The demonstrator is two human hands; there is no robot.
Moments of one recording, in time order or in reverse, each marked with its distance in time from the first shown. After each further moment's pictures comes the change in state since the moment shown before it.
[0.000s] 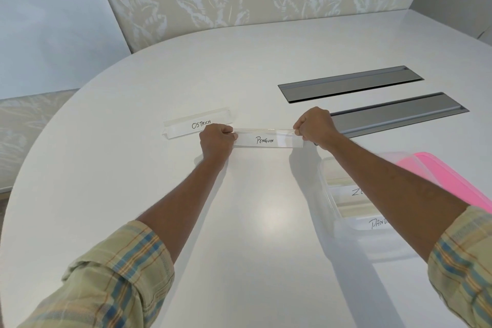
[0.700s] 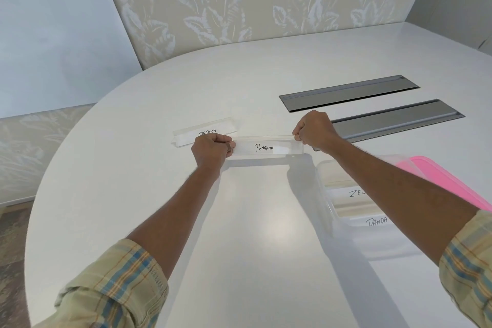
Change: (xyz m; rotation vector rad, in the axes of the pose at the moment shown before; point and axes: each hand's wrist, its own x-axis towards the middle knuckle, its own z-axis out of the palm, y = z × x) left_hand -0.031 0.011 -0.039 -0.245 0.035 -0.043; right_hand -0.033 -0.015 -0.021 -0.089 0.007 -0.134
